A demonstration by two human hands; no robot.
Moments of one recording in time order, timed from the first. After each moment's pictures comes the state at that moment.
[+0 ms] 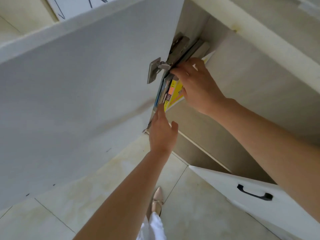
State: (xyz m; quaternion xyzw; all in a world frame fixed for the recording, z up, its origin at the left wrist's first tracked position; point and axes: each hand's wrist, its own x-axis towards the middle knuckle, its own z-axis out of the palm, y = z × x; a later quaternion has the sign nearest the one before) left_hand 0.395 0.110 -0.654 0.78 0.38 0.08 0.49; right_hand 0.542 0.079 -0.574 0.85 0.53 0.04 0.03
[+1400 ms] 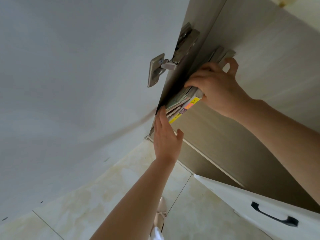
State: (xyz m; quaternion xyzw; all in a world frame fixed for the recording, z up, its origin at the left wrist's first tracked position) left_hand 0.416 0.107 -0.708 0.79 0.37 0.12 0.47; right_hand 0.574 0.059 -0.592 0.84 0.54 0.04 0.02
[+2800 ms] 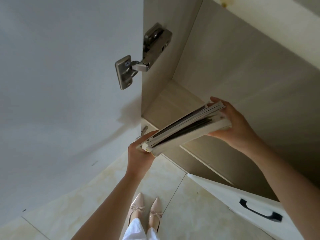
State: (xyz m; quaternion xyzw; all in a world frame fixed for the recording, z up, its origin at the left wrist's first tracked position) left_hand 0.365 0.119 -0.740 0.67 0.33 0.16 0.64; right_hand 0.551 -0.056 -0.609 0.85 0.24 -0.30 -0.37
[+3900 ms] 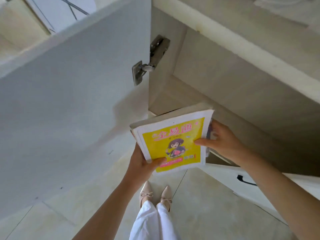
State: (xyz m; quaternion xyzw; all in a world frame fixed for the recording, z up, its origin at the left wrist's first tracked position) left_hand 0.293 0.115 -0.675 0.63 0.31 0.01 0.71; right_hand 0.483 -0.075 -0.621 0.83 0.17 -0.33 -0.41
